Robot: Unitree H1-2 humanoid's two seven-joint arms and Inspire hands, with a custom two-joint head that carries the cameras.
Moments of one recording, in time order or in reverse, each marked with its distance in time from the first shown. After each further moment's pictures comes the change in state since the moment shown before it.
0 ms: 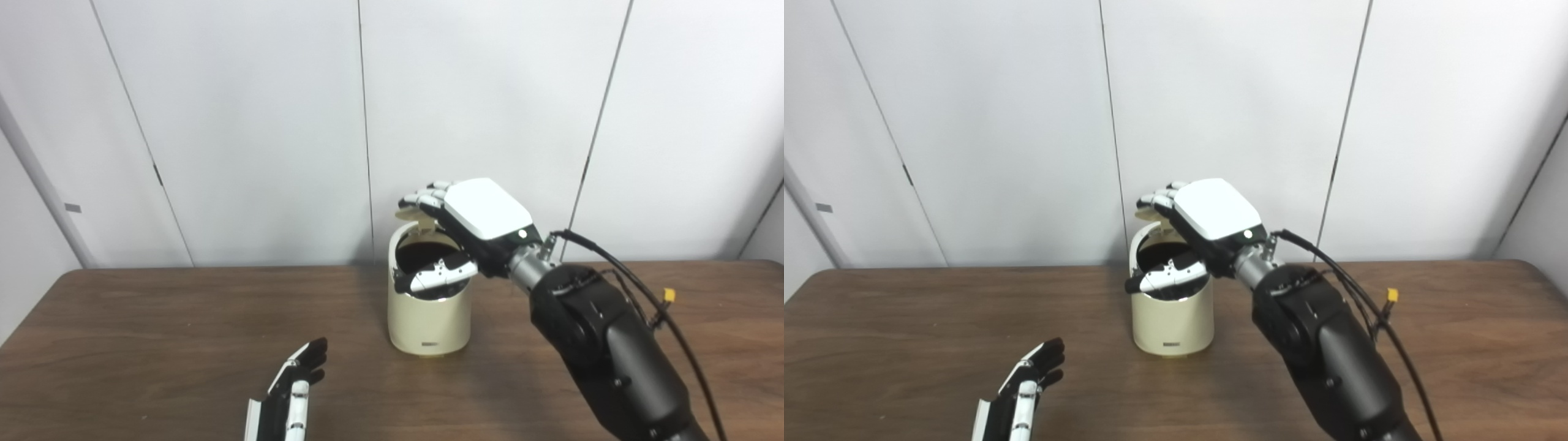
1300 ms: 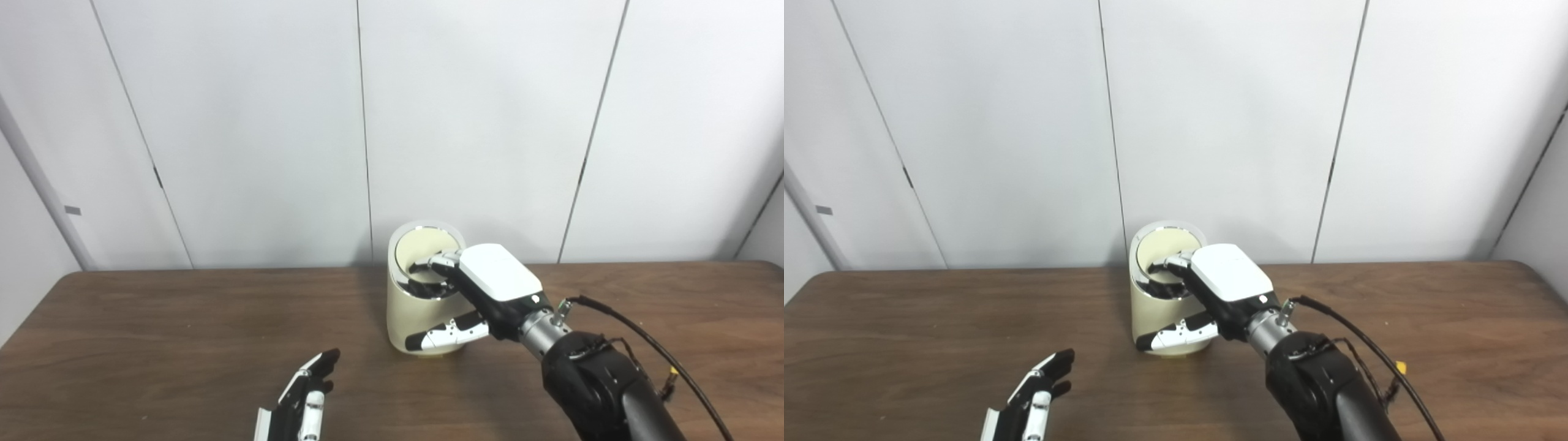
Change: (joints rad) left arm 0.060 -0.008 -0.059 -0.098 0.059 0.085 -0.005; right arm 0.164 0.017 -0.015 0.022 0.095 0.016 -0.039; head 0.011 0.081
